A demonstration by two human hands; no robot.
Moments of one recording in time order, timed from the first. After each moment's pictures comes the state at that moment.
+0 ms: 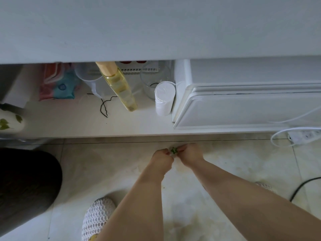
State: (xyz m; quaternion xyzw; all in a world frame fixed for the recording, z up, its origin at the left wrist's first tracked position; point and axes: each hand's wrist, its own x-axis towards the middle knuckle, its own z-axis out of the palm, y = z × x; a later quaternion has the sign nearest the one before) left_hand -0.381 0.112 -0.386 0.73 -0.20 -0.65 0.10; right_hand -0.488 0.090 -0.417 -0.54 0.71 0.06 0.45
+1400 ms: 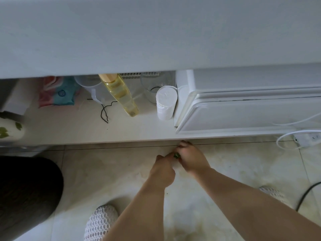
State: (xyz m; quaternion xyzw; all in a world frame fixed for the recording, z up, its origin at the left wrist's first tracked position) left_hand -0.370 0.122 -0.399 0.67 -0.53 -0.51 -0.08; right_hand -0.491 0.090 -0.414 -0.77 0.56 0.09 0.30
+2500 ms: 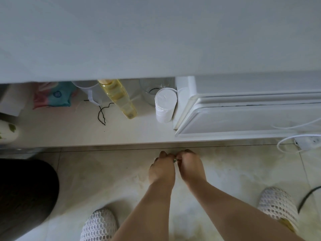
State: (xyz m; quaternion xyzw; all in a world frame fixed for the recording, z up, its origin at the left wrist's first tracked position) left_hand -0.385 0.115 -0.399 0.71 -0.58 -0.38 -0.10; right_hand -0.479 0.111 -0.423 -0.61 0.71 0.02 0.34
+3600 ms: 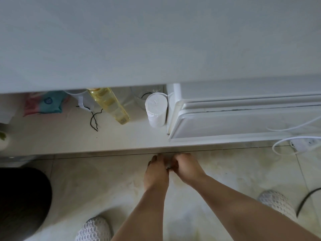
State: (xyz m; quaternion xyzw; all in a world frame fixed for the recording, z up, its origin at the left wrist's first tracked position) left_hand -0.385 0.116 -0.420 0.76 -0.53 -0.38 -0.01; right_hand -0.494 0.095 -0.429 -0.63 0.63 0.05 0.44
